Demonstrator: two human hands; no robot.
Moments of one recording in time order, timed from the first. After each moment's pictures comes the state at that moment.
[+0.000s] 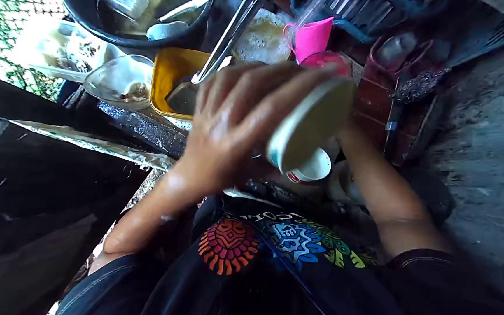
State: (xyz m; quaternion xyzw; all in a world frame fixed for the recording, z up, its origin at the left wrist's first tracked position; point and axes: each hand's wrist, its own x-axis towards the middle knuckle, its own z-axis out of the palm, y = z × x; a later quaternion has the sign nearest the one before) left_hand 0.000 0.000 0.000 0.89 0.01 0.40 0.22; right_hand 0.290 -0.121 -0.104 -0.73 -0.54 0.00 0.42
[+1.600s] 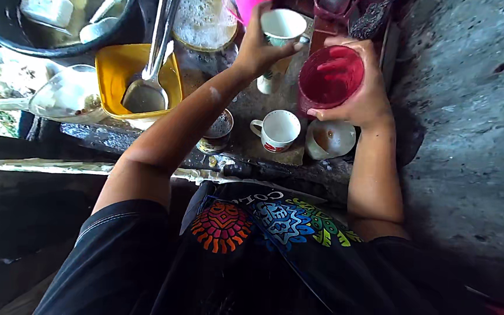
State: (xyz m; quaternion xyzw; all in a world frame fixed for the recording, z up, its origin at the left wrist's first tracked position) left_hand 0.206 -0.012 -0.086 0.74 0.05 0.16 0.66; right_hand 0.270 -0.268 -0.051 -0.72 -0.55 0.02 0.42
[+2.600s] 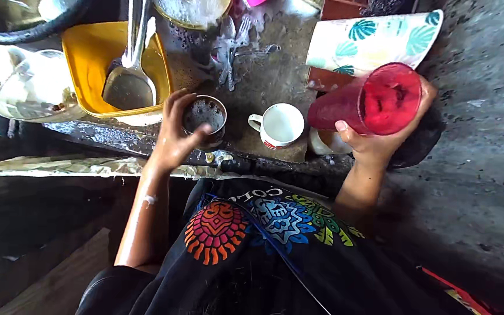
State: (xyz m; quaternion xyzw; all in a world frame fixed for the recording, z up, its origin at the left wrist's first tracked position) left_hand -0.001 0.027 -0.141 0.84 0.16 0.11 0.51; right_hand 0.210 -0.306 -0.088 -0.71 -0.36 -0.15 0.58
